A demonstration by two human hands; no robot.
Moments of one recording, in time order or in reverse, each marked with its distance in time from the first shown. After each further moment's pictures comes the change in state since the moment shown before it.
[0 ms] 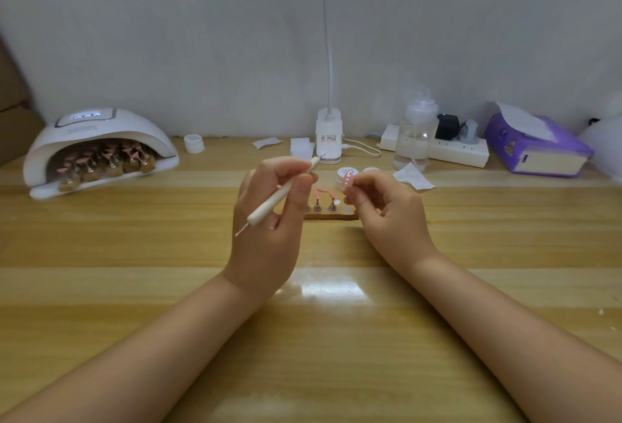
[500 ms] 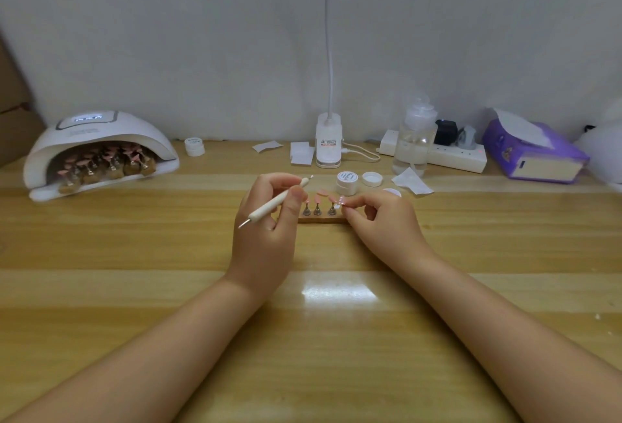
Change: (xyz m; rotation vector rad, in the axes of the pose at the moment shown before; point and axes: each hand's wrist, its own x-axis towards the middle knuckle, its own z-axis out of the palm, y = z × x) left_hand -0.006 -0.018 0.001 -0.006 -0.014 -0.224; right_hand 0.005 0.011 0.002 -0.307 -0.146 0.254
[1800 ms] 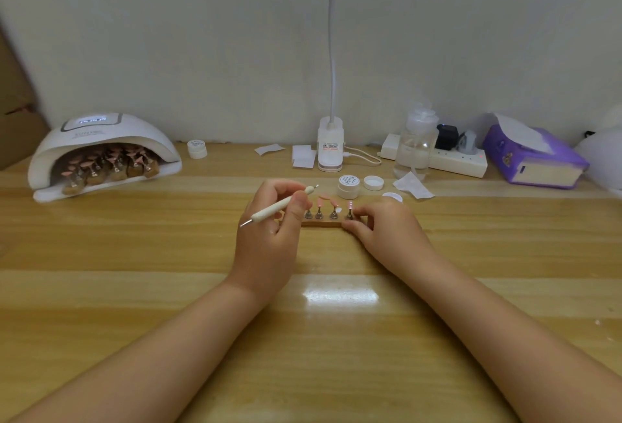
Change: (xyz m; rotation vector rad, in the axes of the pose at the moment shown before) left_hand 0.001 -0.001 -0.001 -0.033 -0.035 -0.004; right_hand 0.003 0.002 -0.004 -0.284 -0.132 -0.016
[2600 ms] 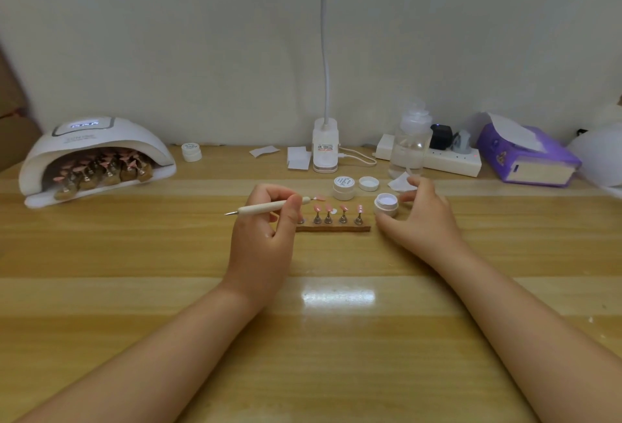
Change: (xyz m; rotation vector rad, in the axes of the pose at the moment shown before) left_hand 0.000 0.006 0.001 0.058 0.005 0.025; right_hand 0.004 0.048 -0.014 0.126 0.126 0.267
